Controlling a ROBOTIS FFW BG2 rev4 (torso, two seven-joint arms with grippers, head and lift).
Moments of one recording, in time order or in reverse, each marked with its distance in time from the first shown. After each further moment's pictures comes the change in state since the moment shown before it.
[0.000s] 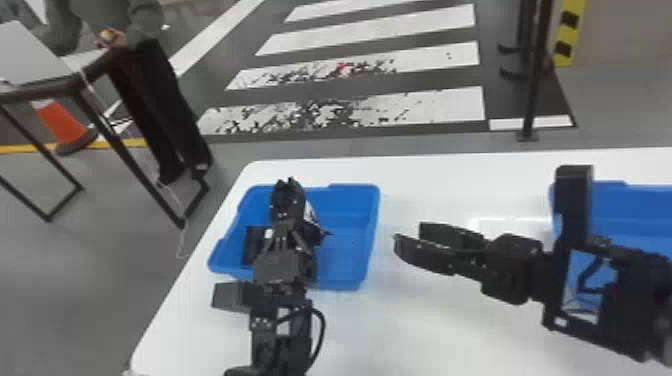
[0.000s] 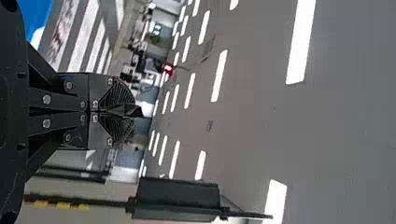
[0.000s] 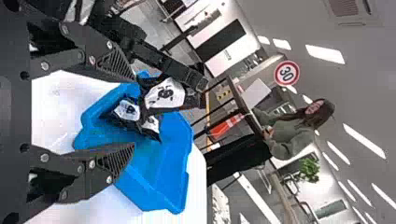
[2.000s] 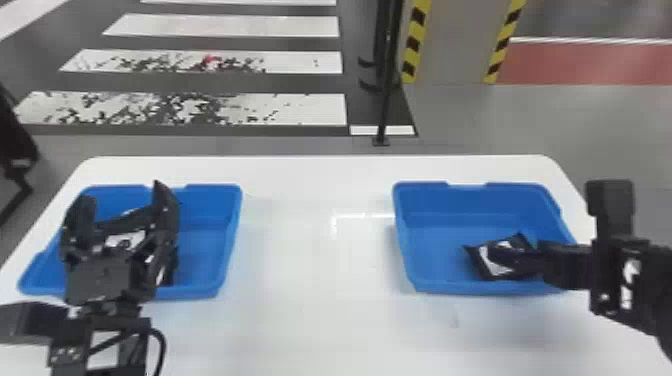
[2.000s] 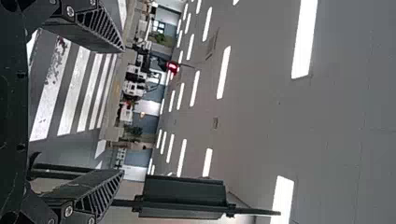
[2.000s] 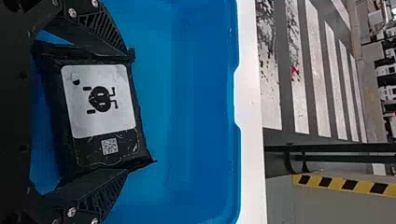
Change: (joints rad) left arm 0.119 -0.042 0.082 -0.244 0.016 0.179 -0.094; right arm 0.172 0.061 -0.688 -0.113 0.634 0.496 -0.050
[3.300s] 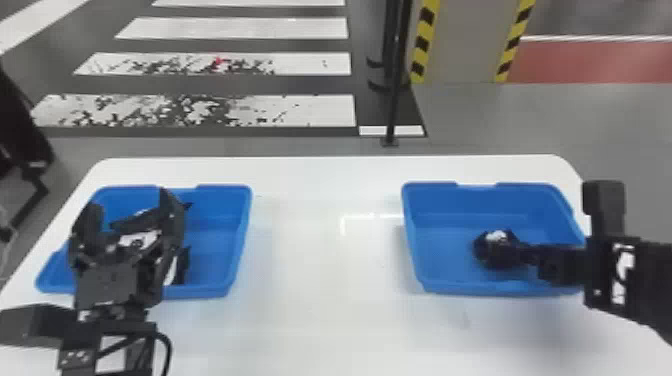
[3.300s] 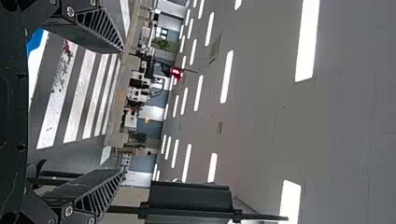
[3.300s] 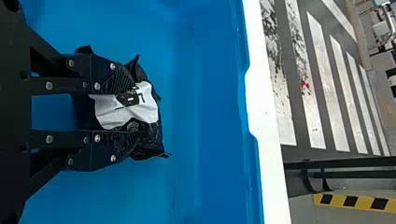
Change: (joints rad) left arm 0.017 -0.005 0.027 0.002 -0.007 0.011 0.001; right arm -0.087 -0.016 0.048 0.207 -0.078 -0.044 0.042
